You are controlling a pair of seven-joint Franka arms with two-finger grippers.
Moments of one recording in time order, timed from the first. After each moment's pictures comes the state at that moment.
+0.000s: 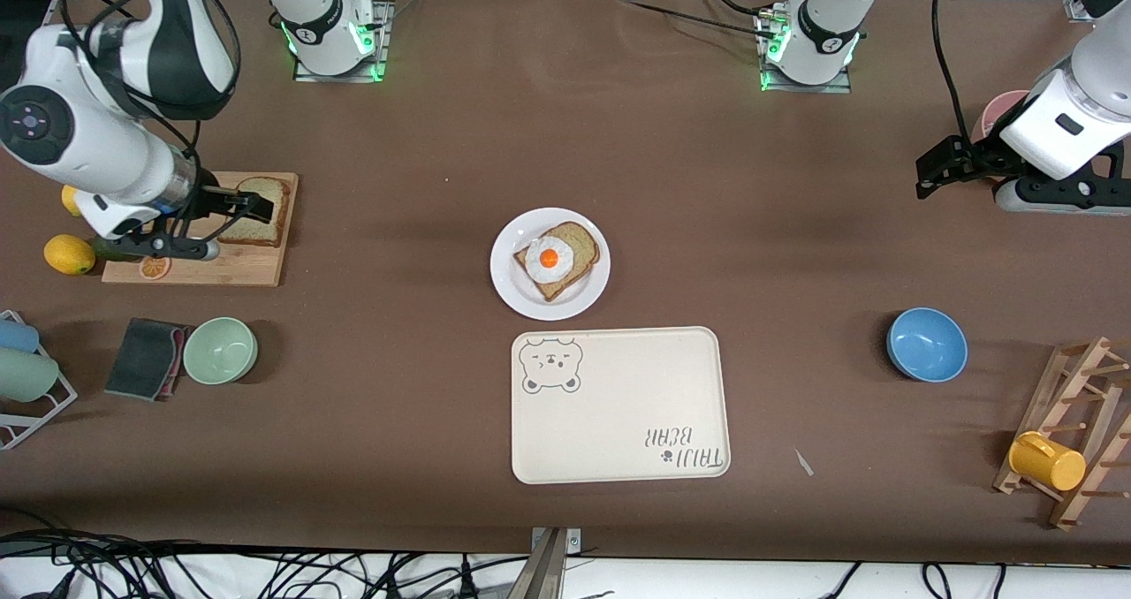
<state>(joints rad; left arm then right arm) -0.01 -0.03 -0.06 -1.71 0.01 1.66 -0.04 0.07 0.05 0.00 -2.07 -0.06 1.93 0.16</state>
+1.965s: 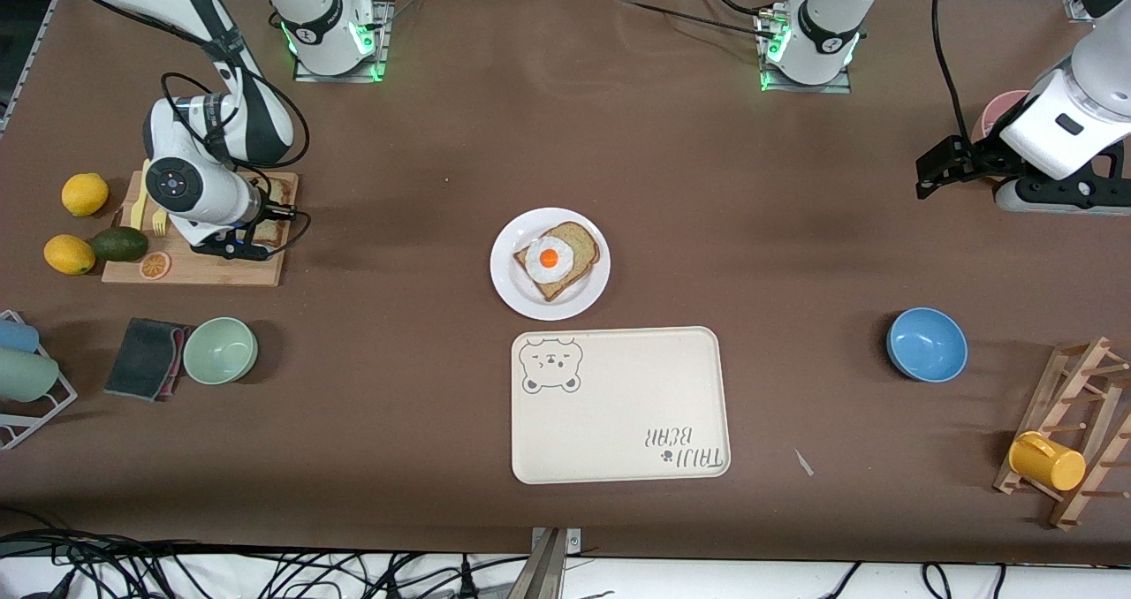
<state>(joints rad) -0.01 -0.03 -0.06 -1.71 0.01 1.66 -0.04 0.07 0.25 -0.09 -2.37 -0.22 2.30 0.25</state>
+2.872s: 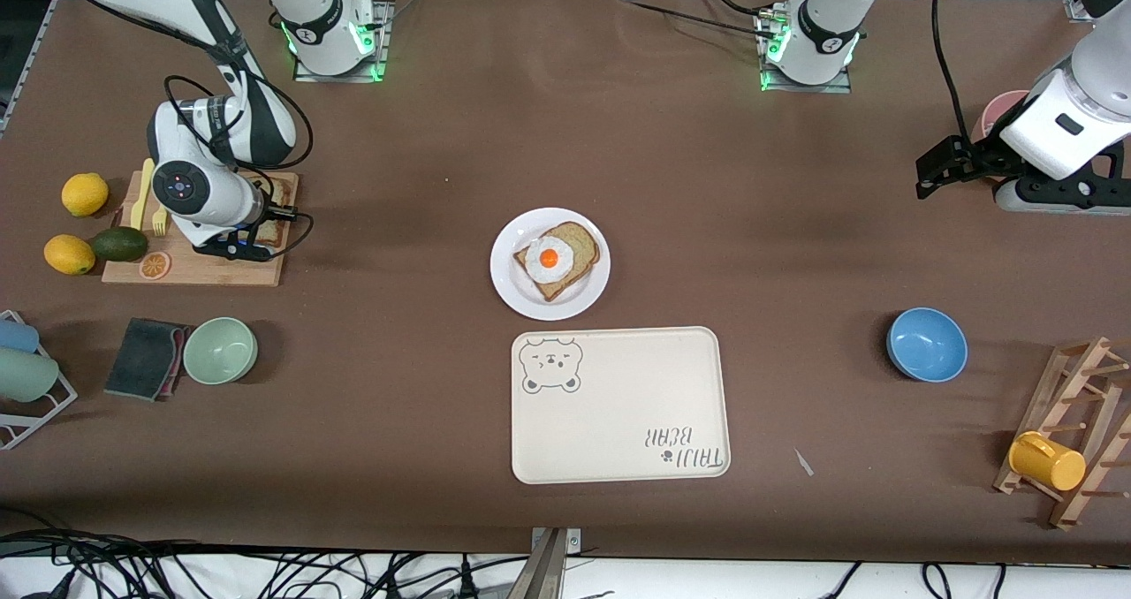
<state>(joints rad) -0.01 -0.03 -0.06 -1.71 0.01 1.66 -0.04 0.07 0.26 -0.09 -2.37 -0.23 2.31 0.28</state>
